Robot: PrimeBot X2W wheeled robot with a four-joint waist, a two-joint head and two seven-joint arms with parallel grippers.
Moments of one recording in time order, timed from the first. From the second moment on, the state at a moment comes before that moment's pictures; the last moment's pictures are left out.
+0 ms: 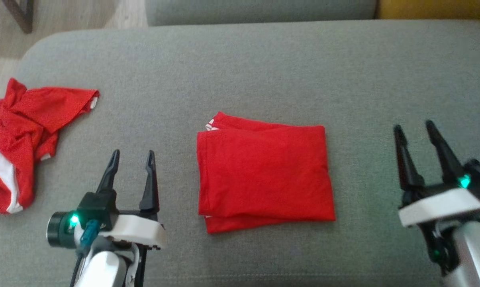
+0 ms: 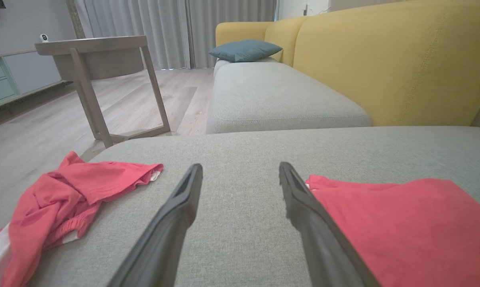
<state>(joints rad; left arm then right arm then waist) -0.08 0.17 -0.33 0.12 -0.20 0.22 -0.25 -0.13 -0.25 0.13 0.18 0.35 0.12 -0.17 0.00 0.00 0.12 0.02</state>
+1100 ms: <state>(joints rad) 0.08 0.24 -0.31 0.03 -0.22 0.26 -0.19 0.16 -0.10 -0.03 -0.12 0.27 0.12 0.04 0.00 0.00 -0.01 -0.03</state>
